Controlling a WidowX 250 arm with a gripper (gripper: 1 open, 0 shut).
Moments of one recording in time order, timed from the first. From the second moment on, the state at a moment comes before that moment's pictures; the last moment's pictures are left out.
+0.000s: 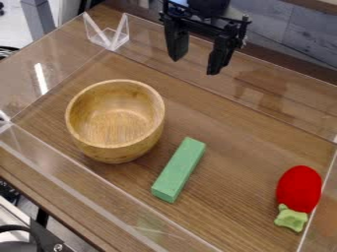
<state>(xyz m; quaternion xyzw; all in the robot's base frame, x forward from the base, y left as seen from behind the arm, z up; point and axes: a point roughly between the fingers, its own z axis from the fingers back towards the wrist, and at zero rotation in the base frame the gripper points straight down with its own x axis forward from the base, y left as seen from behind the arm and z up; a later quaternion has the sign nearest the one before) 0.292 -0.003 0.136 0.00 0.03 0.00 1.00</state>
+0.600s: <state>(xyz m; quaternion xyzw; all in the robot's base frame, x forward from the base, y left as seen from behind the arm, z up) 0.235 -0.024 0.103 -0.02 0.06 0.05 1.00</state>
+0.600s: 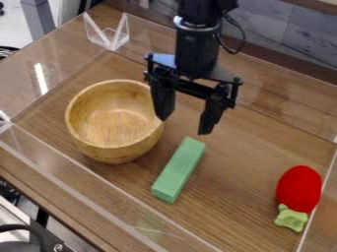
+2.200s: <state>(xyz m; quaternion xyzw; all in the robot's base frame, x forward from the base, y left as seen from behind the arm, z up) 0.184 -0.004 0.038 -0.04 0.02 0.03 1.00</state>
